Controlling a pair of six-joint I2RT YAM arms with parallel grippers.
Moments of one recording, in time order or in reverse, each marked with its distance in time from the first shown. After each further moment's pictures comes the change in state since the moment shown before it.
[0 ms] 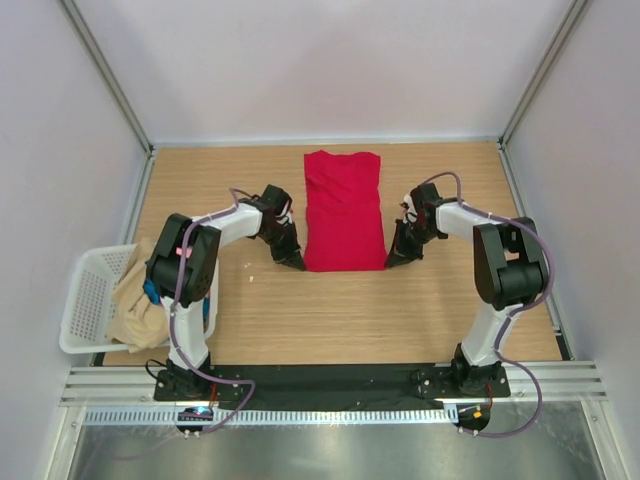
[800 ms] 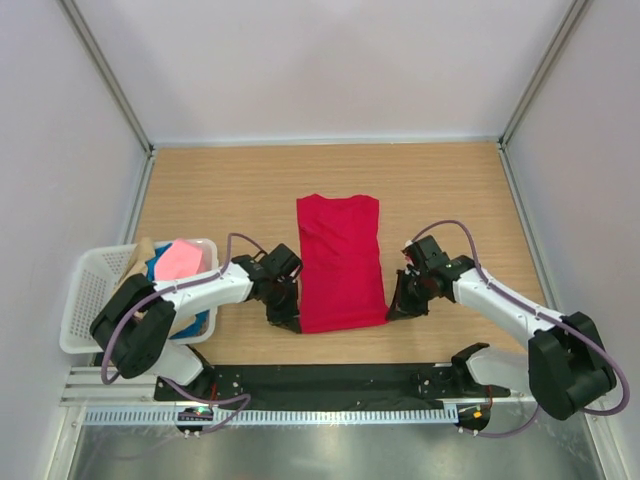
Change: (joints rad) left arm -0.341 -0.511 -0.496 -0.024 -0.129 -0.174; right arm 0.263 -0.649 -0.485 -0.063 0.089 0.239
